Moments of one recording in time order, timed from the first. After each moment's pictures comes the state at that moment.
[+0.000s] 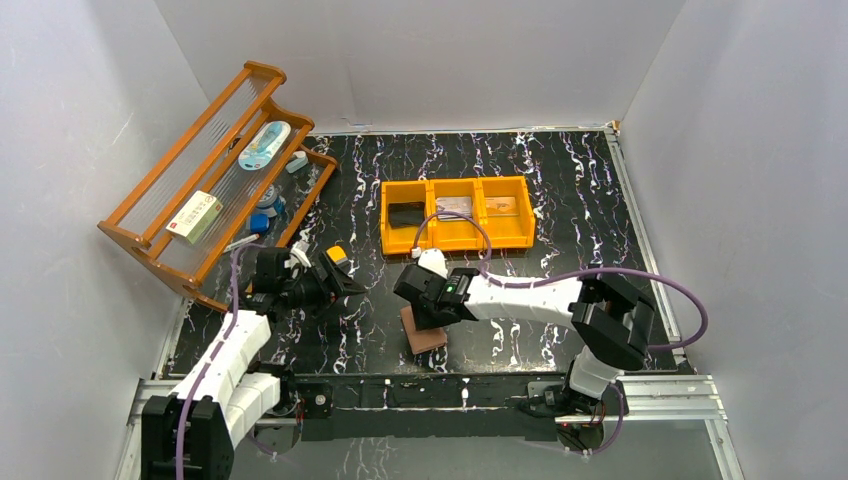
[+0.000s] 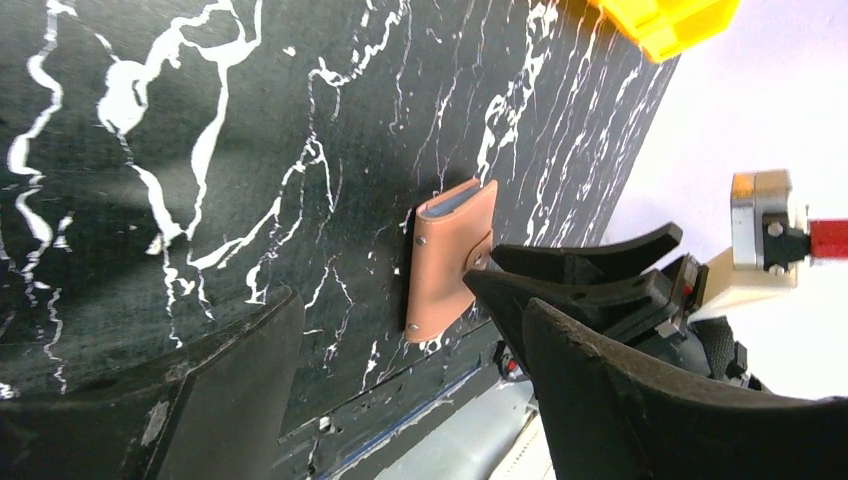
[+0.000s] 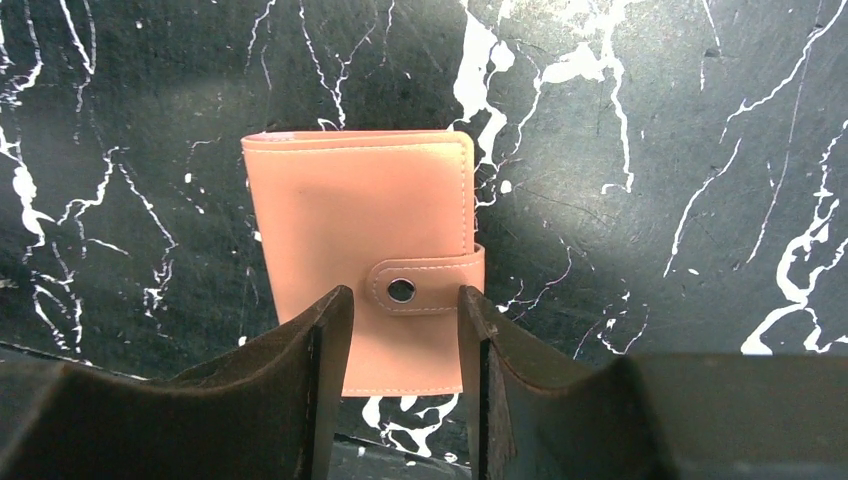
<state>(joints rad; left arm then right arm) -0.10 0.90 0.41 -0.39 0.60 -0.82 1.19 1.64 1.05 -0.59 0.29 0.85</state>
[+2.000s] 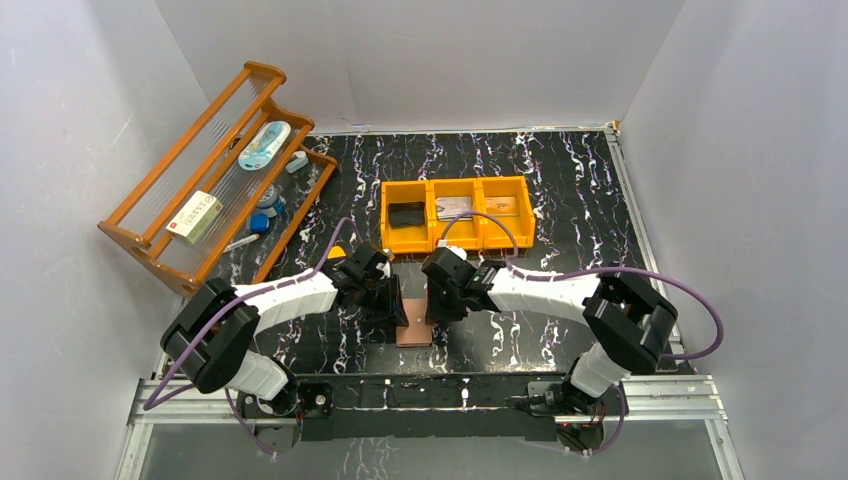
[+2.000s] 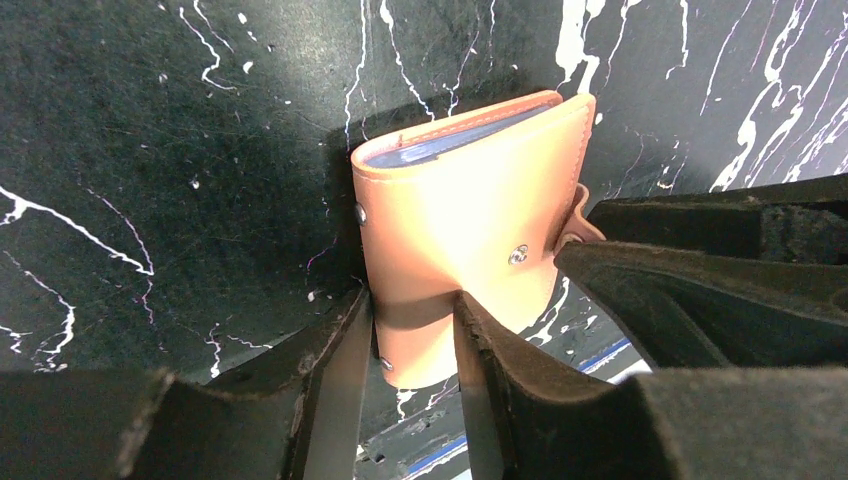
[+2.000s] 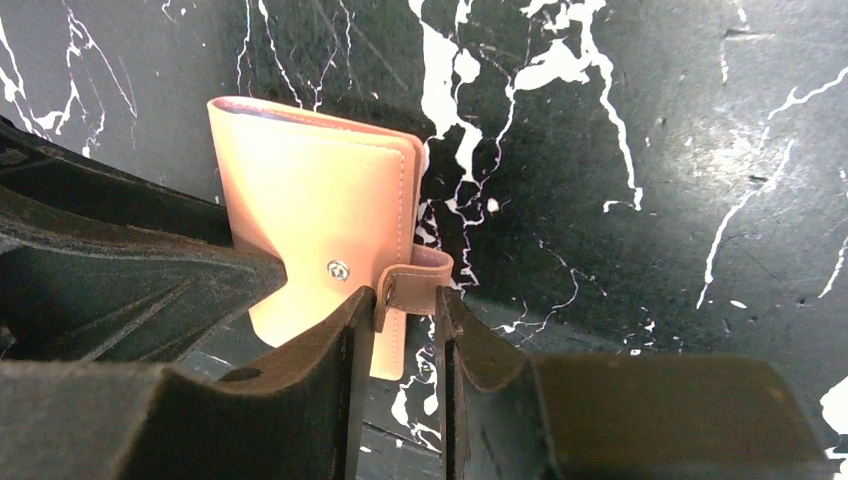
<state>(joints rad) -0.72 1.44 0.67 -0.33 0.28 -0.79 1.01 1.56 0.88 -0.39 0.03 0.92</state>
